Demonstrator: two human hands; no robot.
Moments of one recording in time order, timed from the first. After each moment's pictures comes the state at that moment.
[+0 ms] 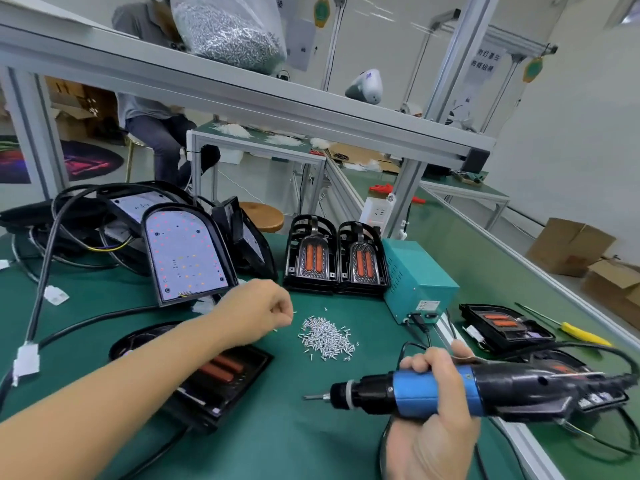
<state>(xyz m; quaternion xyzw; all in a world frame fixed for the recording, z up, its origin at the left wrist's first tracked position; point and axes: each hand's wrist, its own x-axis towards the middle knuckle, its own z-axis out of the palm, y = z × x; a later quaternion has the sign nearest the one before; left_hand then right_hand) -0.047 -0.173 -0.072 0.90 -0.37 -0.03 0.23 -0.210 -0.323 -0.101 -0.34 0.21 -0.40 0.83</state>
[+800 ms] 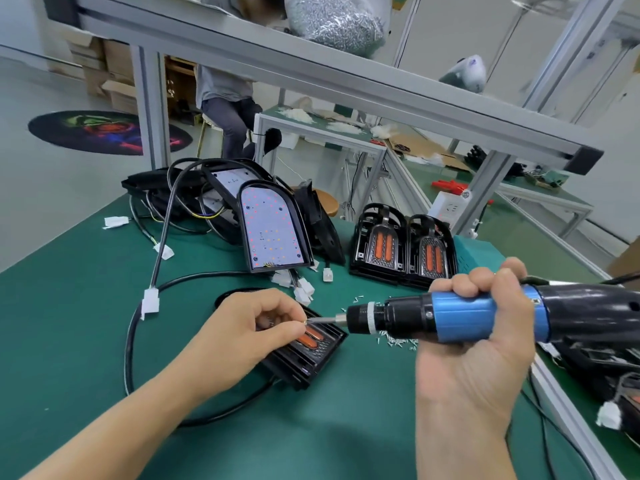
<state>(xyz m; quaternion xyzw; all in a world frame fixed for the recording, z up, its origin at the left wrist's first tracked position) -0.135 -0.059 -0.079 0.76 -0.24 -0.02 0.60 -0.195 -0.237 -0.018 -0.31 -0.03 -0.40 0.86</state>
